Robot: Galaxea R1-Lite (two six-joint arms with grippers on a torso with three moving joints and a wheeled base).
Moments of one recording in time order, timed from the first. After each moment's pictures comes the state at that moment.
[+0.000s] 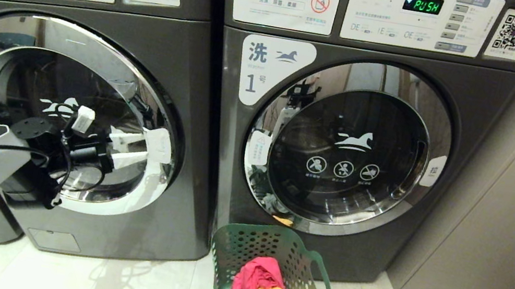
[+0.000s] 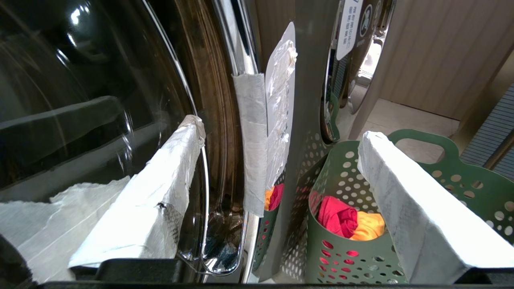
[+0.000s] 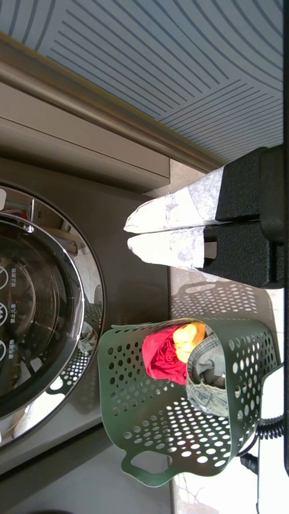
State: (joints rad) left arm 0.22 2.60 -1.42 -1.51 -1.24 -0.26; right arm 0.00 0.00 0.00 0.00 0.01 -0.02
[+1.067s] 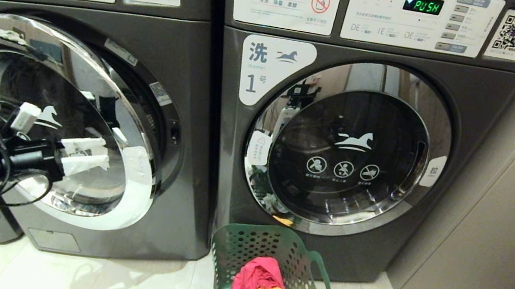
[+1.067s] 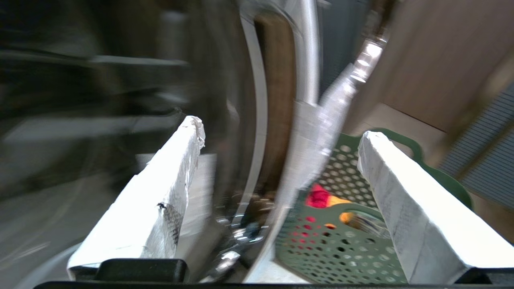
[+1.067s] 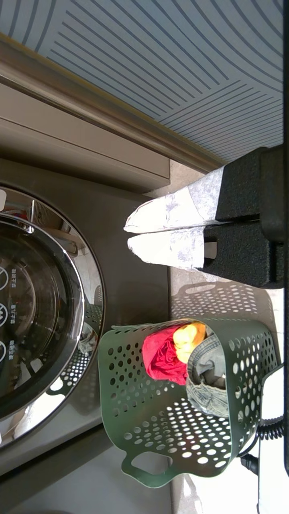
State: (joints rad) left arm 0.38 2.31 -0.95 -1.52 -1.29 -0.21; right arm 0.00 0.00 0.00 0.00 0.01 -0.02
